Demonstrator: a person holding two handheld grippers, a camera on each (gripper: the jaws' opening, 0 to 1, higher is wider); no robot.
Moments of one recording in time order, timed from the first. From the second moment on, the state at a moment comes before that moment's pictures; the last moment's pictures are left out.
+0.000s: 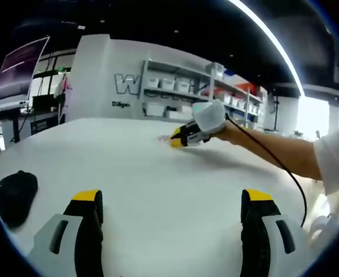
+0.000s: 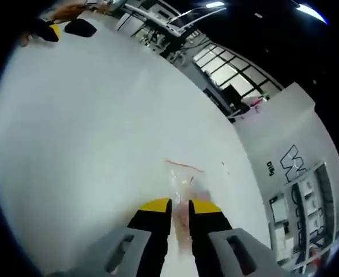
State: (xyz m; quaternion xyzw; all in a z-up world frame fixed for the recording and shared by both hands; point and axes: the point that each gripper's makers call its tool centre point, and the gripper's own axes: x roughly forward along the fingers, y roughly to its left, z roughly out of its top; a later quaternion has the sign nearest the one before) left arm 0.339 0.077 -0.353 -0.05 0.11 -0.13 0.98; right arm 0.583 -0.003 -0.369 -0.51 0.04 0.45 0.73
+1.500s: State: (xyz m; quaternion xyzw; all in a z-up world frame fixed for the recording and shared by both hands) left arm 0.340 0.076 -0.356 -0.04 0.12 -0.13 0.98; right arm 0.622 -0.004 -0.325 -0.41 0.01 0.43 0.81
